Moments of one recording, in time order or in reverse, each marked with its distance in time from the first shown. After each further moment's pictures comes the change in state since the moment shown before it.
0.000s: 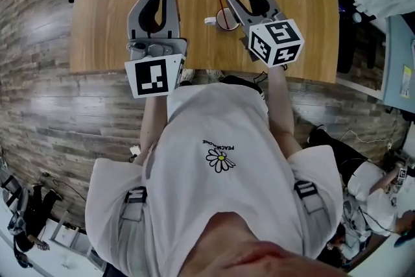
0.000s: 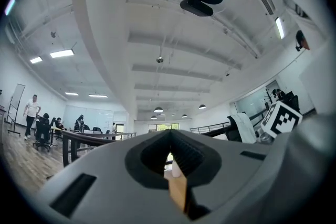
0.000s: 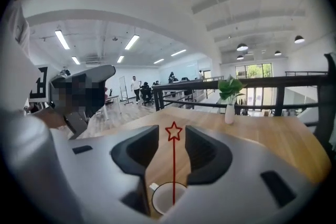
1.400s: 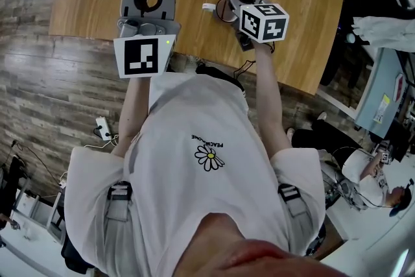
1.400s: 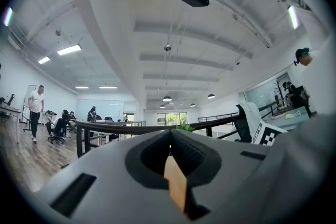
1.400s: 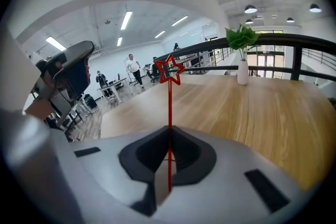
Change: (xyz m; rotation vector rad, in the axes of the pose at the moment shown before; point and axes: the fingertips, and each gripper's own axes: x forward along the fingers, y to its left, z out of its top) left arm -0.008 0.022 -0.034 -0.020 0.098 0.110; right arm 0.058 -0.008 -0.103 0.106 0.351 0.139
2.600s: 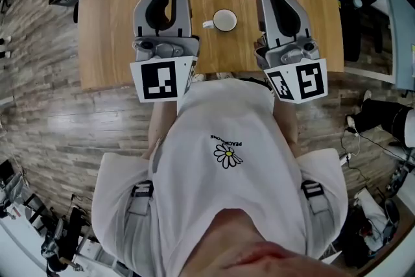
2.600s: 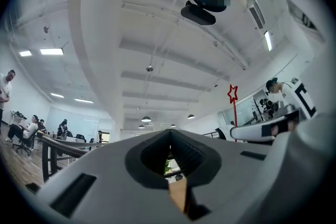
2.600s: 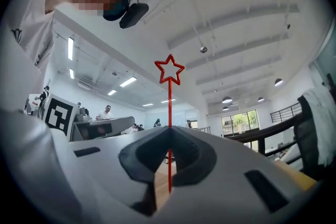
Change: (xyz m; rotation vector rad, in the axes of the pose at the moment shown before) left arm 0.022 -0.075 0.087 0.020 -0.199 -0.249; right arm -0.244 0.072 0.146 -0.240 -0.924 -0.315
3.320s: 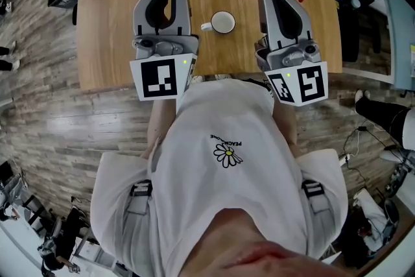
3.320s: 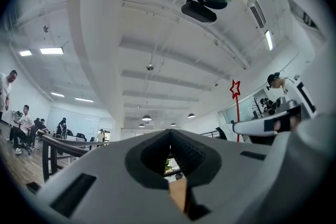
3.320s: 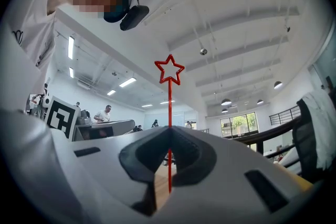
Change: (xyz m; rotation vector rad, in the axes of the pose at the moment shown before) left arm 0.007 -0.001 -0.003 -0.002 0.012 -0.001; right arm -0.003 -0.006 0.007 -0.010 -0.017 -0.015
